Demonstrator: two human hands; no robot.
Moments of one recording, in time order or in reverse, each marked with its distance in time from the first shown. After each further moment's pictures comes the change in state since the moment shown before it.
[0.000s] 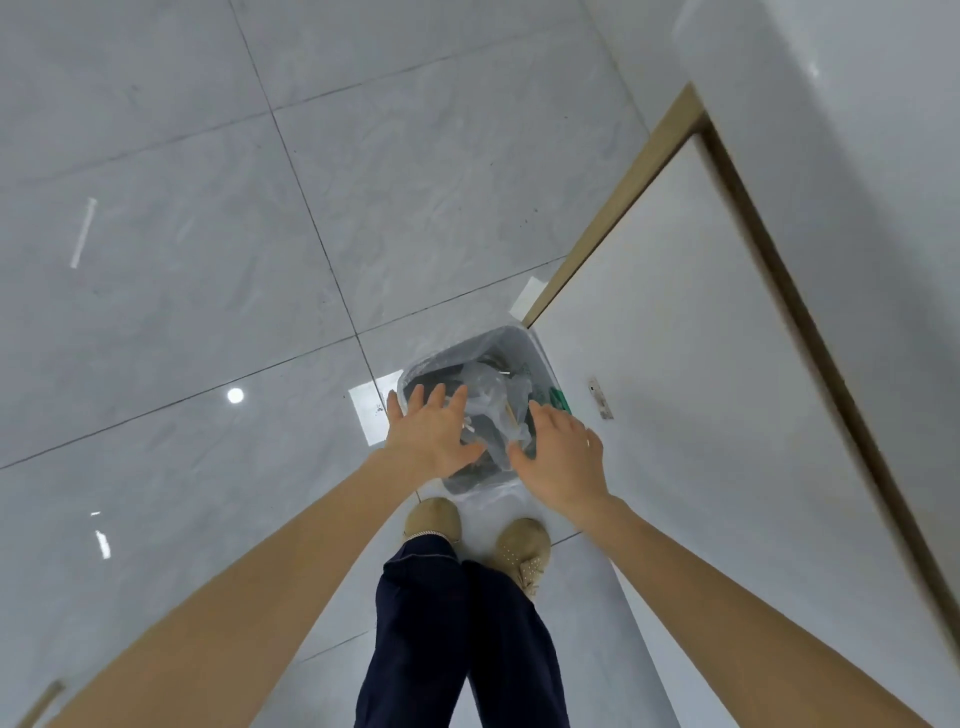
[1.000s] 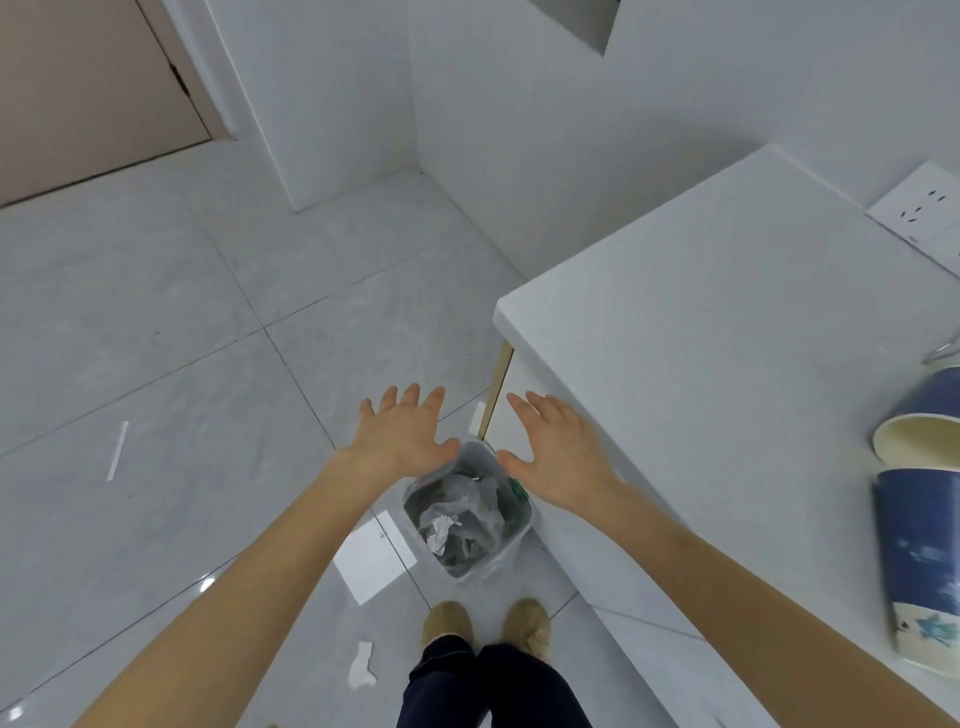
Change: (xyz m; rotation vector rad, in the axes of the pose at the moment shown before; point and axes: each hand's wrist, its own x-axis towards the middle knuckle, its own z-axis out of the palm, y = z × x) left_hand -0.208 0.050 -0.210 0.240 0.223 0.179; right_hand -0.180 -0.092 -0.212 -0.042 0.287 -0.104
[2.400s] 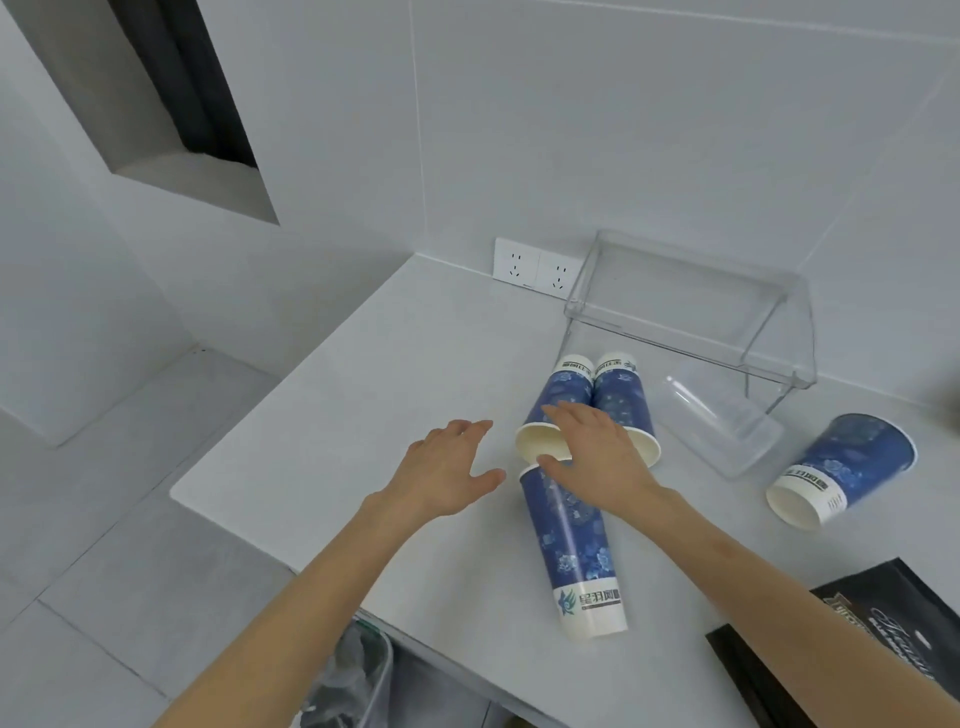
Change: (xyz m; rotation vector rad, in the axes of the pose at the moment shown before) left_hand -0.006 0.357 -0.028 0.045 0.118 0.642; right_hand -0.176 0.273 -0.135 0.095 0.396 0.436
